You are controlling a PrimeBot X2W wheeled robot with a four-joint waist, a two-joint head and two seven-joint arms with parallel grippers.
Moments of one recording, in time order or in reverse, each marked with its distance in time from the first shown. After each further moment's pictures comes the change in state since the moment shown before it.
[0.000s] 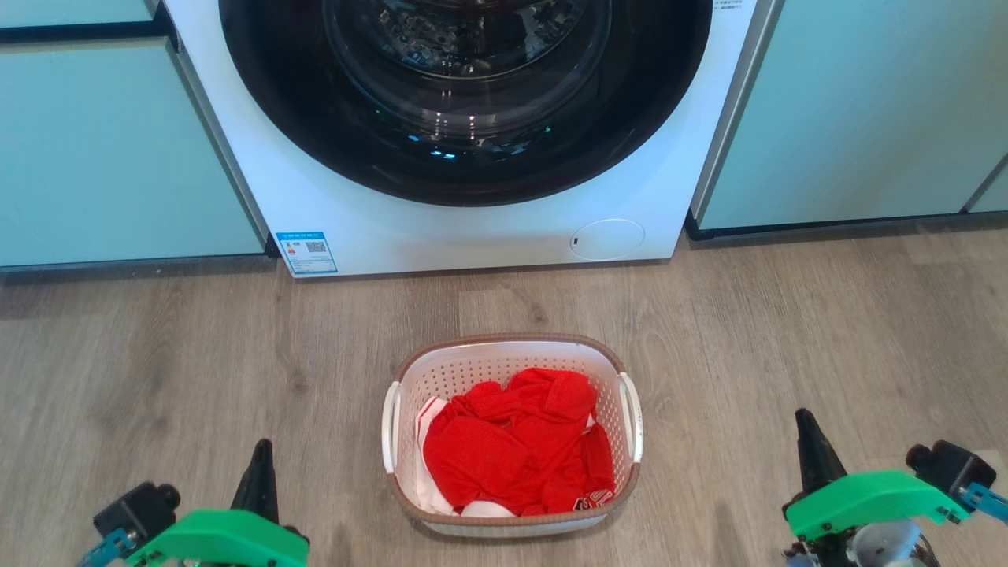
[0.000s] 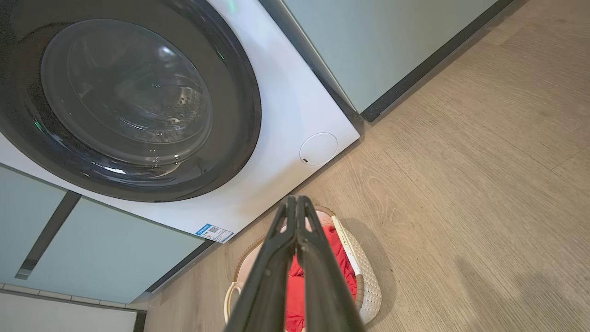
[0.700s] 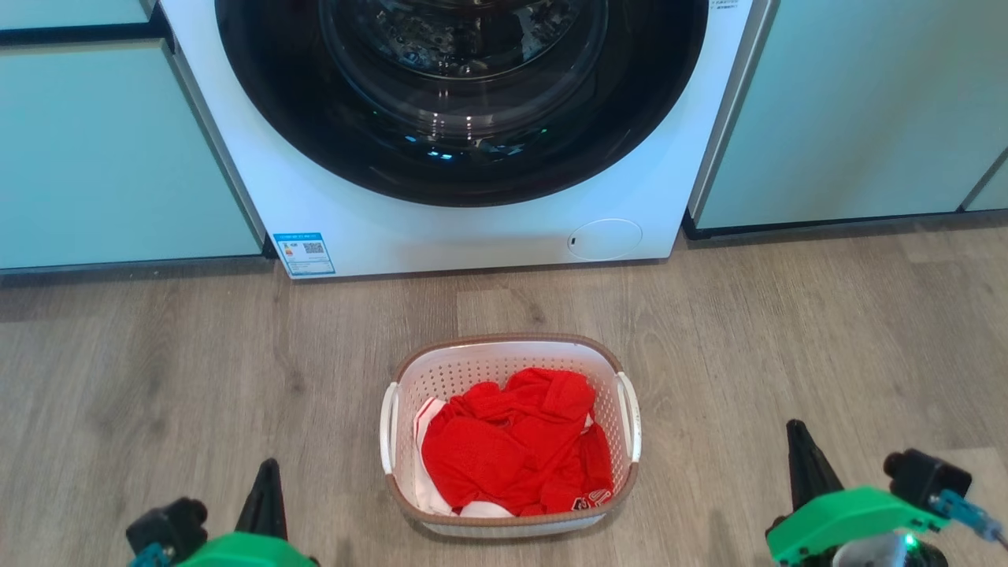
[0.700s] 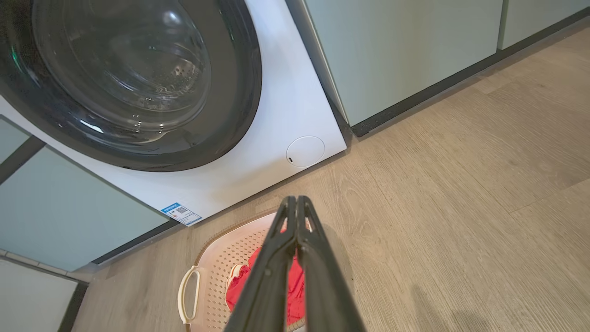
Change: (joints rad) left arm 0.049 -0.001 -0.031 -0.007 0.249 0.036 -0.057; right arm 0.033 0.001 0.027 0.001 -0.232 0.000 -0.054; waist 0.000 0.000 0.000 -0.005
